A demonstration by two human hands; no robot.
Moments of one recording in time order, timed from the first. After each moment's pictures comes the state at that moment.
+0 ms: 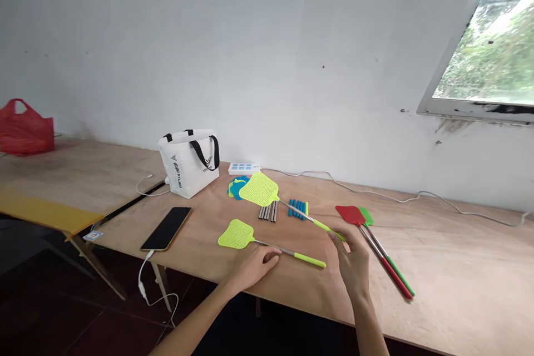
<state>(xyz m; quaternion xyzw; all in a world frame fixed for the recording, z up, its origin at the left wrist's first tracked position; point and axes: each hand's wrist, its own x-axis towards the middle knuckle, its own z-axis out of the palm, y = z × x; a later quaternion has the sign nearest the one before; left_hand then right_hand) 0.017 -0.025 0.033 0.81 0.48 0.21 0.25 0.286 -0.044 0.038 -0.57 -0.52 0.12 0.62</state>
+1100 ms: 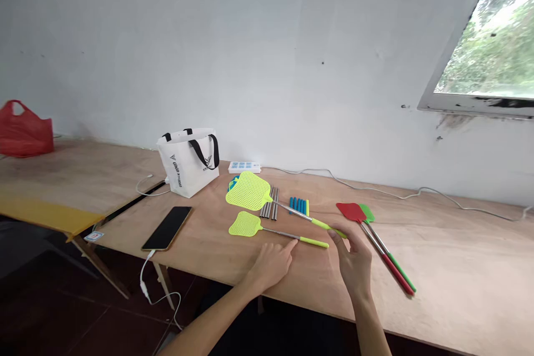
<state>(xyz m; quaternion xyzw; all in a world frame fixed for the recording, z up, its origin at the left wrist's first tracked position) 0.068 -0.020 0.030 0.88 0.46 0.07 0.11 0.274 -0.052 0.049 -0.53 -0.52 0.11 0.66</state>
